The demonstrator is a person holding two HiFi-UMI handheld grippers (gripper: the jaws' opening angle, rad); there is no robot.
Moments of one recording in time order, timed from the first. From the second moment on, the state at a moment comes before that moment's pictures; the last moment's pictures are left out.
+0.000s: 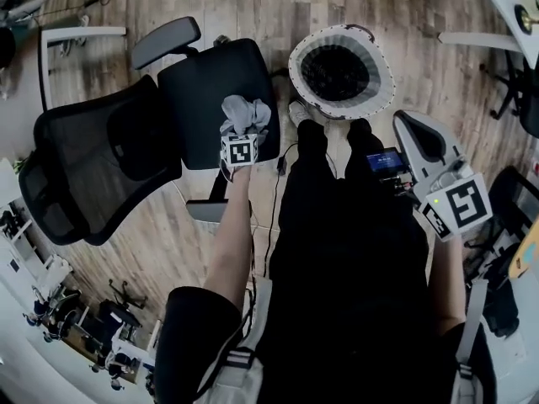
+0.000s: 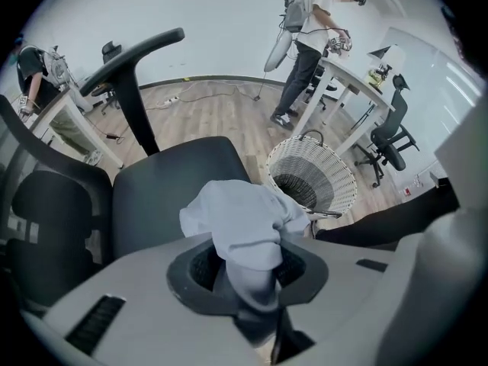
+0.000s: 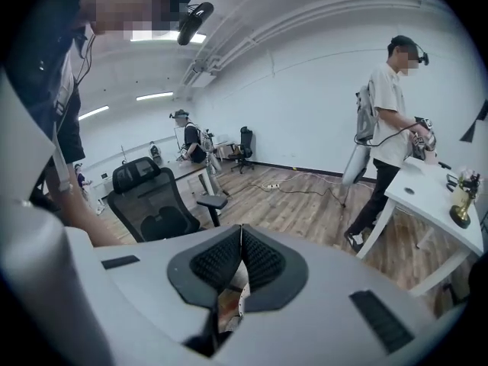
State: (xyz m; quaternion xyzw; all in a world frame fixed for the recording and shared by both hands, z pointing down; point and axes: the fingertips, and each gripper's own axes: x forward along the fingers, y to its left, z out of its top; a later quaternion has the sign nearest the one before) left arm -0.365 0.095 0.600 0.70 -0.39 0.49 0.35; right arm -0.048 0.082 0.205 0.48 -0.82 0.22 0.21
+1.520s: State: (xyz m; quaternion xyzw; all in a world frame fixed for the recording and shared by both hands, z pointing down) left arm -0.012 0.094 0.502 0.75 -0.38 0.46 0.28; right arm 0.217 0.071 0.270 0.38 -0.87 0.29 0.16
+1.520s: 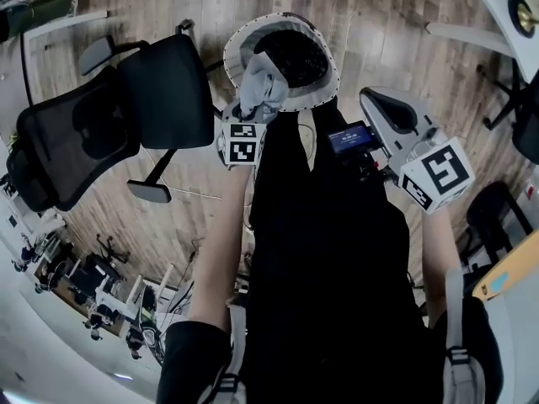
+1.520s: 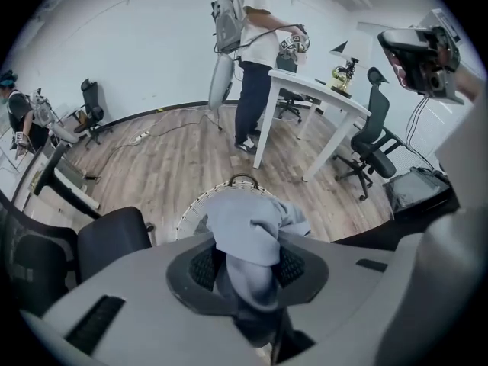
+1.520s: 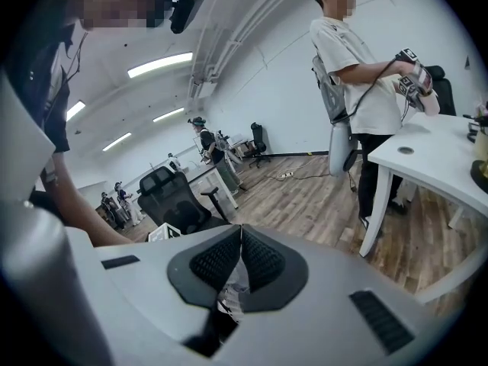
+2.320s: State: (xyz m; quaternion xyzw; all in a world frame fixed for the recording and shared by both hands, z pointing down) left arm 0.012 0.014 0.678 0.75 -0.38 0.44 0.31; right arm 0.154 0.078 0.383 0.39 -0.82 0.38 0.17
